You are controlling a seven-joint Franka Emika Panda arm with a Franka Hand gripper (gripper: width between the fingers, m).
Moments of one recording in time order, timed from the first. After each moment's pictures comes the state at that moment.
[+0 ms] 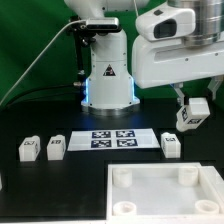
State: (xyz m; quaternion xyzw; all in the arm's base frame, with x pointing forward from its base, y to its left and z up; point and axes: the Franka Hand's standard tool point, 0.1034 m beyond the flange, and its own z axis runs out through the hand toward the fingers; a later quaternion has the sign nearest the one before) arm 0.495 0.130 0.139 -1.00 -0.06 0.06 0.05
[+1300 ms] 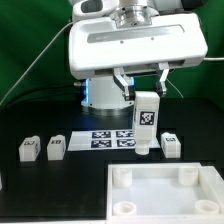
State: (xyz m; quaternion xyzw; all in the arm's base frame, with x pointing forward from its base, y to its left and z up) arm 0.558 0.039 0.166 -0.95 -0.04 -0.31 0.04
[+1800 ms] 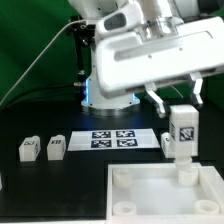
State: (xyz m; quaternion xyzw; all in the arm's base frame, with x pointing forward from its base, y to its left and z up) arm 0.581 0.102 0.131 -0.95 -0.03 -0.30 0.11
